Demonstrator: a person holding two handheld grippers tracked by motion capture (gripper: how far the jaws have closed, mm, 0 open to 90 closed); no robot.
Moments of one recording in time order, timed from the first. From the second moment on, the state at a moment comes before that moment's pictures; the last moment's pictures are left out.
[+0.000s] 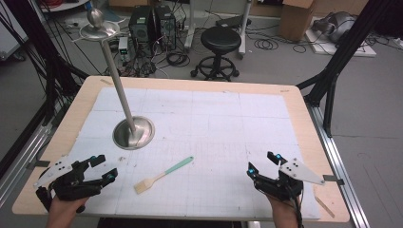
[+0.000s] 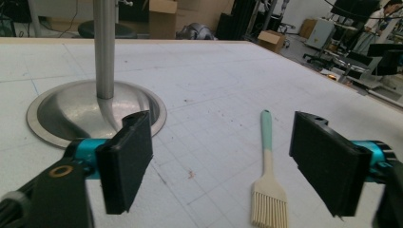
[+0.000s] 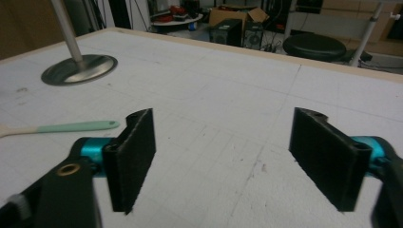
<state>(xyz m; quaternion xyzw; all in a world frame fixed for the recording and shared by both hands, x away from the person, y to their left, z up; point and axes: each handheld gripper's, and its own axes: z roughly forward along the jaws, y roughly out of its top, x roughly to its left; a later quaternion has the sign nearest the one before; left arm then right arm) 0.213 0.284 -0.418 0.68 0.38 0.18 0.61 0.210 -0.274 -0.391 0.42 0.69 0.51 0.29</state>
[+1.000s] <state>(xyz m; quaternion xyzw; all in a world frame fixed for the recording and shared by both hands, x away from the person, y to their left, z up) 0.216 0.265 -0.423 0.72 0.36 0.15 0.58 0.209 -0.275 -0.393 0.42 0.70 0.51 0.28</state>
